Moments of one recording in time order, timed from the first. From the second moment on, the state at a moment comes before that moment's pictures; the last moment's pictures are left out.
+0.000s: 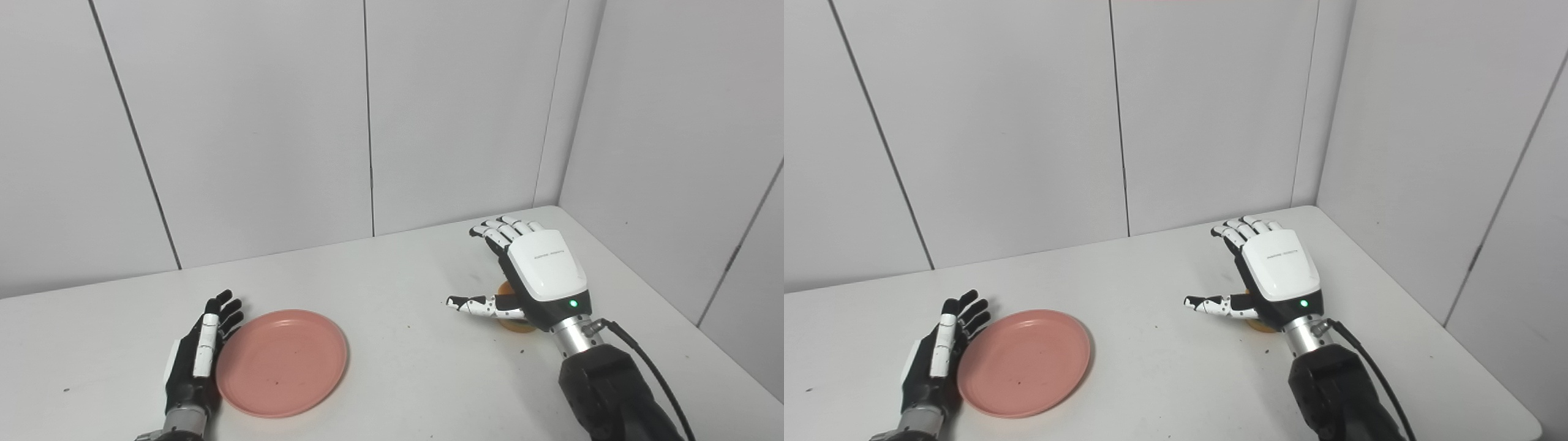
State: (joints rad) left arm -0.49 0.00 0.07 0.57 -0.11 -0.11 -0.06; right arm -0.28 -0.39 -0.01 -0.10 -1.15 0.03 -0.05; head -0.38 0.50
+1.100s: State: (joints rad) left arm -0.49 -0.01 0.07 0.56 -0.11 -0.10 -0.06; right arm -0.37 -0.46 0.07 0.23 -1.05 0.15 -0.05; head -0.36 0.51
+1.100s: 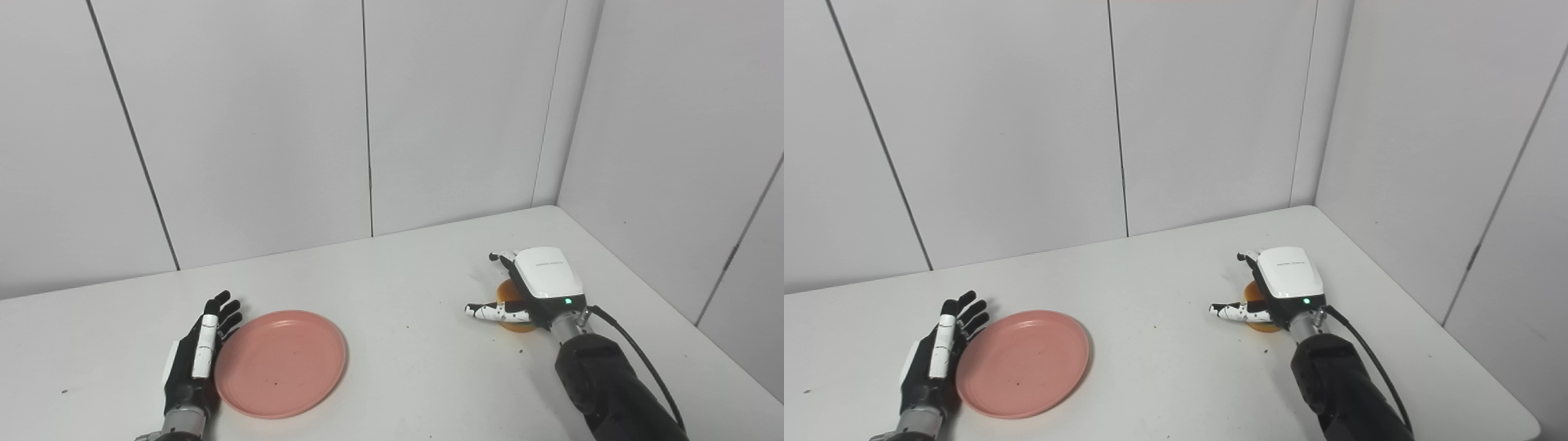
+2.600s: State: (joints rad) left arm -0.49 0.00 0.06 0.54 -0.10 -0.06 -0.06; right arm -0.43 -0.49 0.19 0.47 -0.79 0.06 -0.38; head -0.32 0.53
